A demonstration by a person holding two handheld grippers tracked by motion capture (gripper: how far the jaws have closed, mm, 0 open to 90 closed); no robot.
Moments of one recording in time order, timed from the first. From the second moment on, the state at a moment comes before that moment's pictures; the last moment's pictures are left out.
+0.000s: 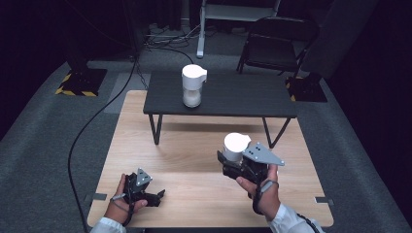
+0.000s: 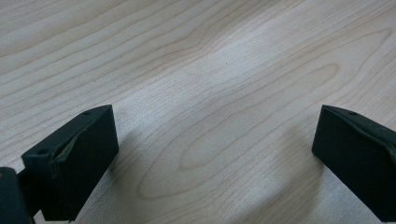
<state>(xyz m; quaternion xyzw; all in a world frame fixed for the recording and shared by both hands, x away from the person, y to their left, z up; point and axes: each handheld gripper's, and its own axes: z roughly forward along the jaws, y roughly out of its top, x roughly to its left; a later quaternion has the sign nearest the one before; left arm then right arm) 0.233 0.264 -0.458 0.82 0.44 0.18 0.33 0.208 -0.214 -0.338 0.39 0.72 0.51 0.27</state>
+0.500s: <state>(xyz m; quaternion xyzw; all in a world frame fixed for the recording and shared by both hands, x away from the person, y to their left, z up) 0.233 0.264 -0.458 0.82 0.44 0.18 0.33 0.233 -0.217 -0.313 0.39 0.71 0.51 0.30</state>
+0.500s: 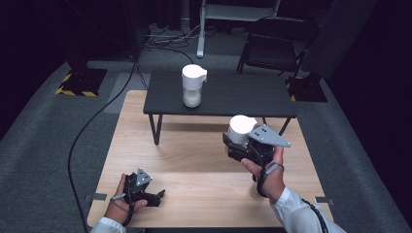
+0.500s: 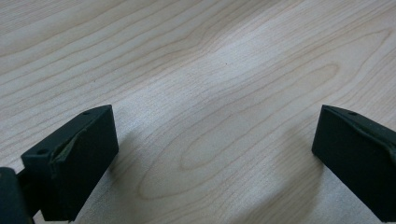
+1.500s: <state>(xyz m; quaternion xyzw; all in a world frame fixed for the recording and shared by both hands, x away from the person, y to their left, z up) 0.233 0.264 -0.458 0.82 0.44 0.18 0.33 0.292 -0.218 -0.291 0.39 0.67 0.53 0.33</state>
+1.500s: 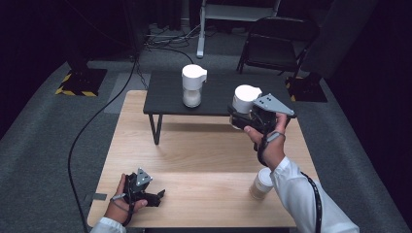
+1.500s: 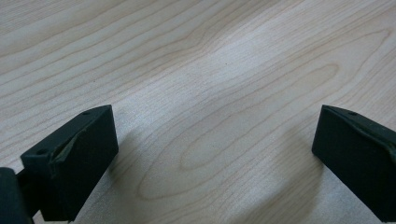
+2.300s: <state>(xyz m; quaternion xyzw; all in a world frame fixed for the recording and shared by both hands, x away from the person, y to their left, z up) 0.233 0.264 -0.458 0.82 0.44 0.17 0.33 0.337 -0.211 -0.285 0.39 0.66 0.55 0.35</state>
